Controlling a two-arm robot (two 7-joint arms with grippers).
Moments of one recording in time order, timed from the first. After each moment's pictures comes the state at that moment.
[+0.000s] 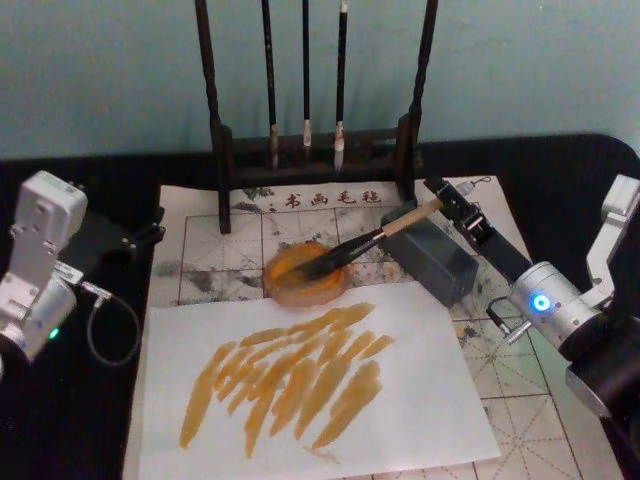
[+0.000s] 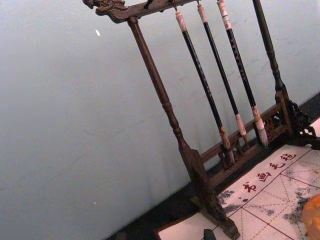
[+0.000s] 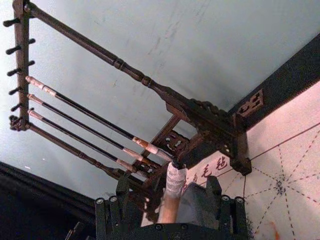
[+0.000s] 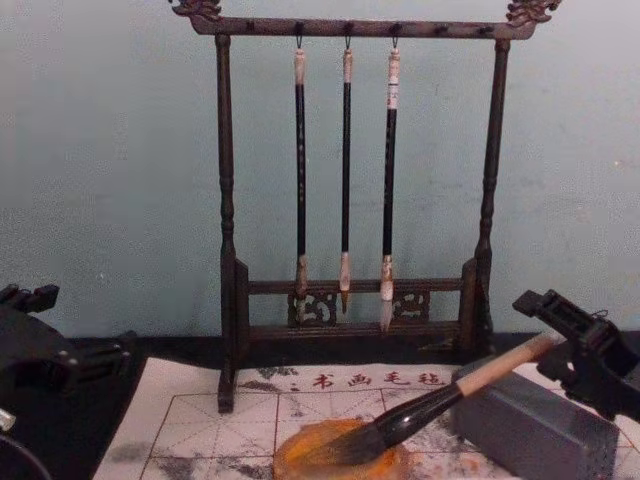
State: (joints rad) left arm -0.20 0.60 0.45 -1.41 -0.25 -0.12 0.03; right arm 0.31 0.29 -0.32 -1.08 1.31 0.16 0.47
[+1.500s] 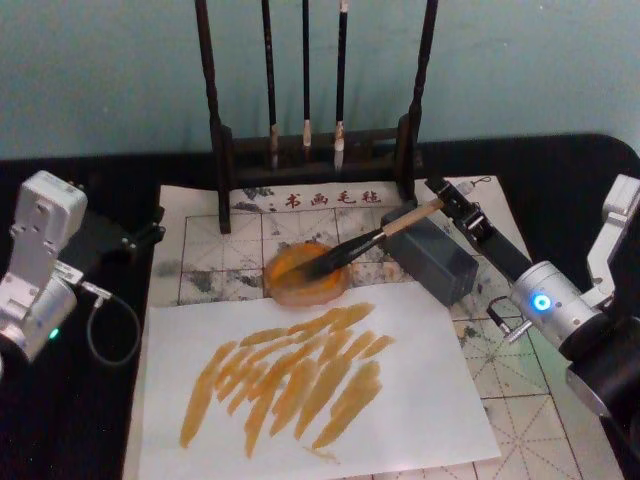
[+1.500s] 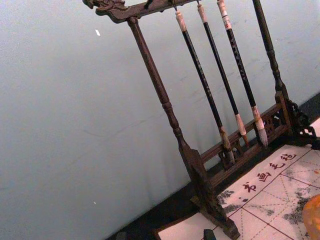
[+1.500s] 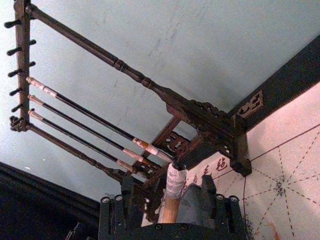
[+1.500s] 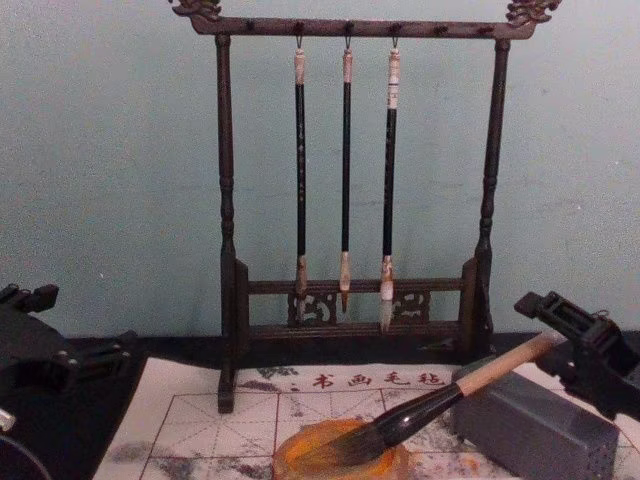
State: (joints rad) left arm -0.20 0.60 0.45 -1.41 -0.25 -0.12 0.03; right arm 0.31 0.29 -0.31 -1.08 1.31 0.16 0.47
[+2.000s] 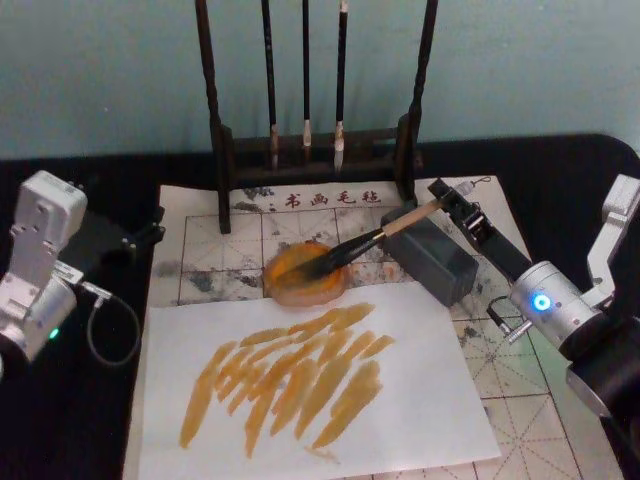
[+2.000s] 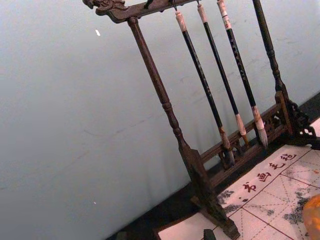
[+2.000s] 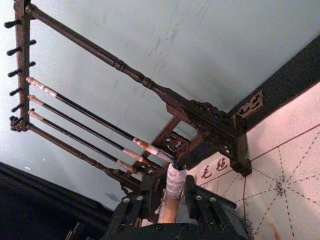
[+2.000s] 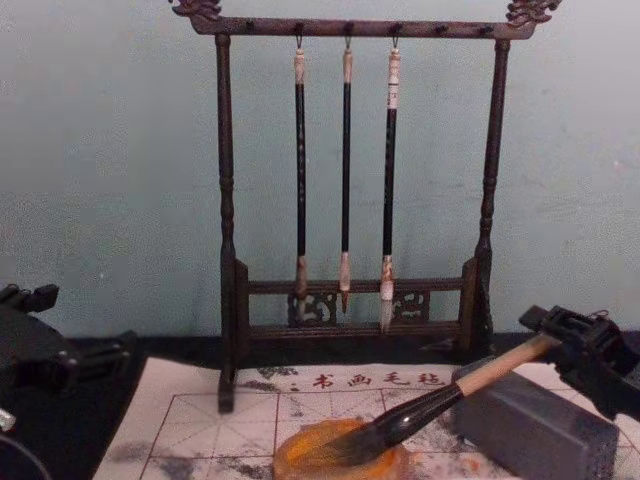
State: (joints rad) left arm -0.20 0.60 0.45 -1.41 -0.25 -0.12 0.03; right arm 0.31 0.29 -0.31 -1.08 1.31 0.16 0.47
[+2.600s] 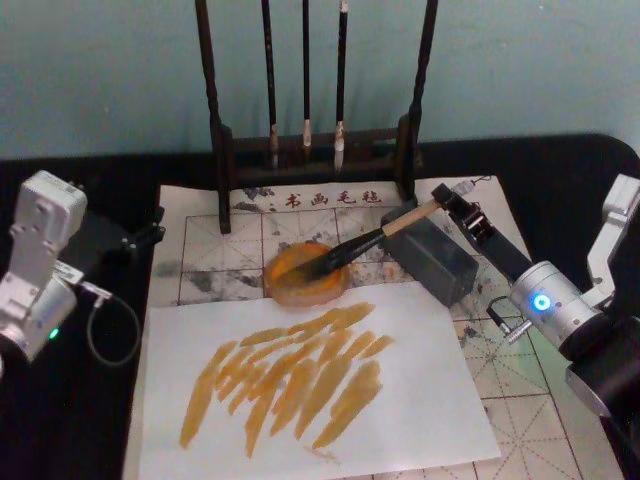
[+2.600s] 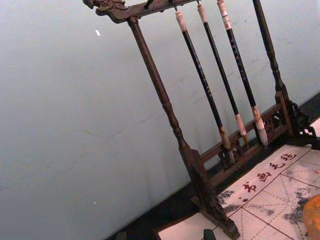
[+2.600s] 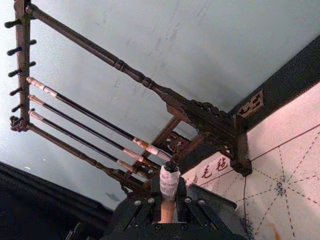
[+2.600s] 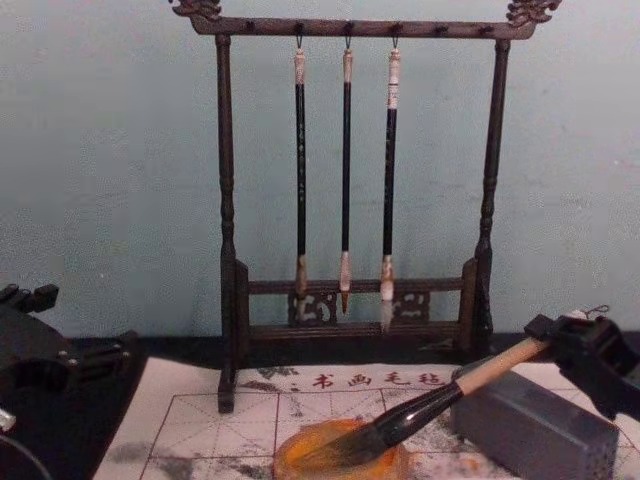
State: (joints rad) left arm -0.20 0.60 0.45 -1.41 -0.25 -0.12 0.03; right arm 0.31 0.29 -0.31 -1.08 1.31 0.16 0.47
